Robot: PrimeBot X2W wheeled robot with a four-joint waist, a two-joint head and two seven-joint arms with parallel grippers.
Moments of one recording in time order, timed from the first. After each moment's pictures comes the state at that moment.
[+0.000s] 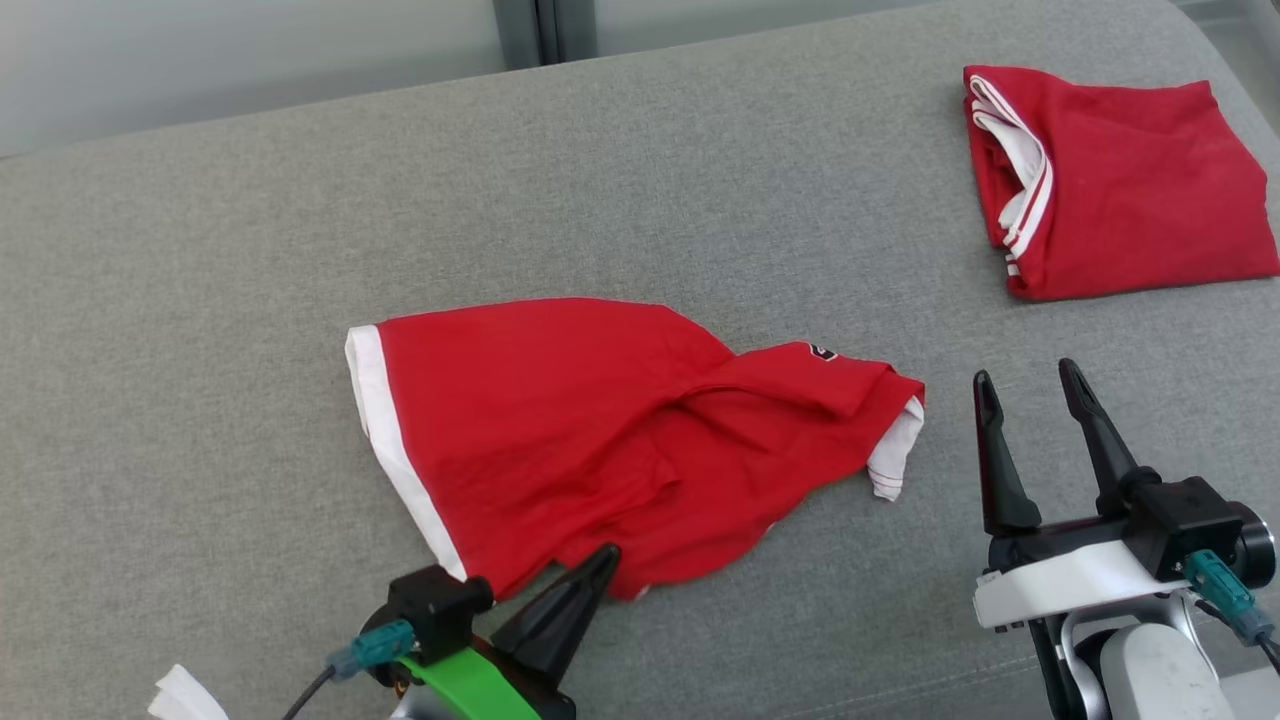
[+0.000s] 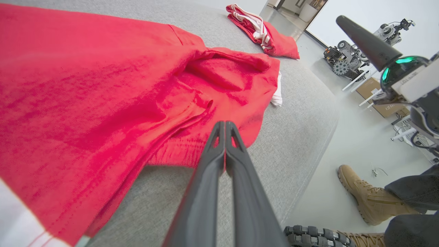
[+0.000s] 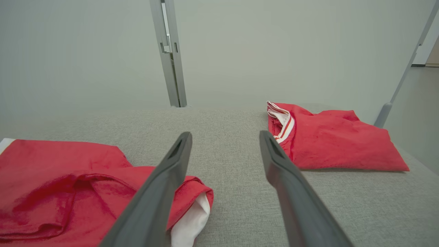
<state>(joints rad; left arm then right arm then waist) -0.25 0.37 -0.90 0.22 -0.82 -0.13 -0.26 -0.05 -0.05 -0.02 0.04 0.06 0.13 -0.26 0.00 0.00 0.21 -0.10</state>
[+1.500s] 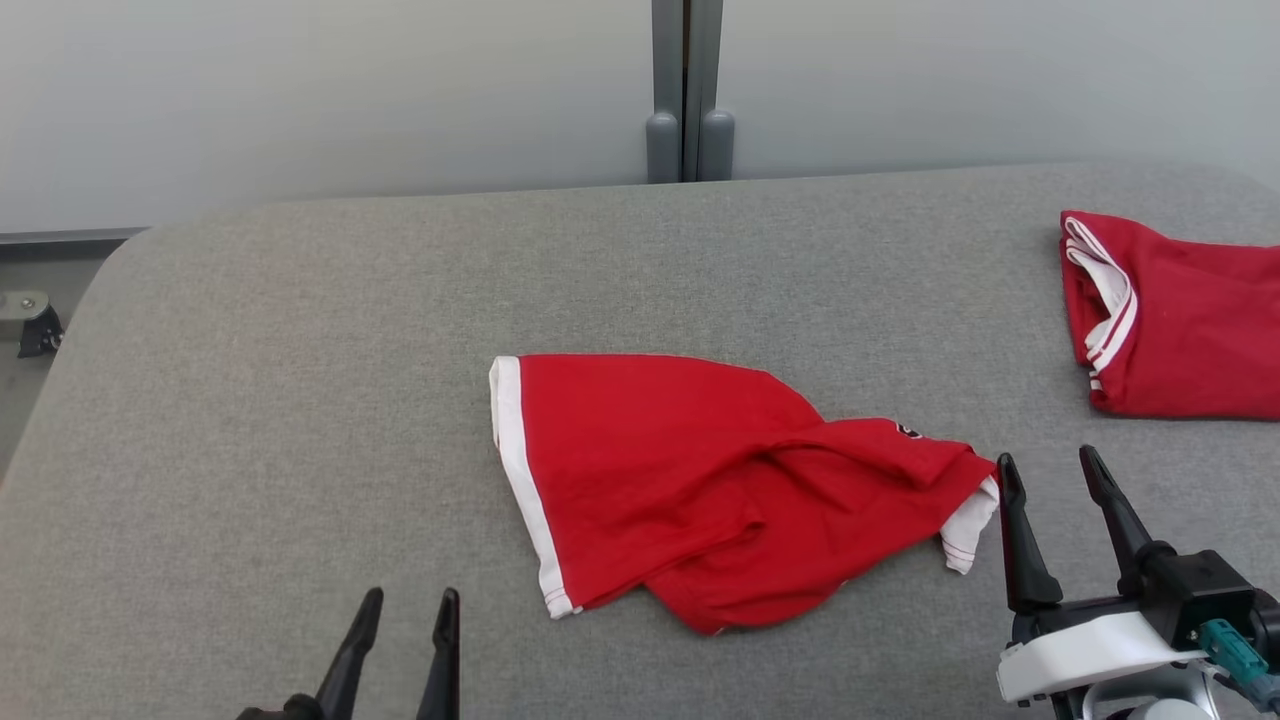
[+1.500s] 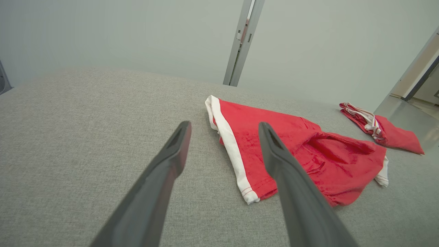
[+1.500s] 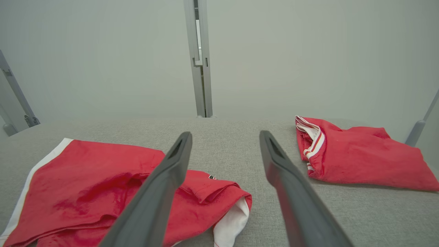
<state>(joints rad) 0.22 0.13 -0.20 0.00 -0.39 -0.12 -0.26 0.08 -0.05 -0.05 0.05 0.07 0.13 -0.26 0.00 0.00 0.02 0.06</state>
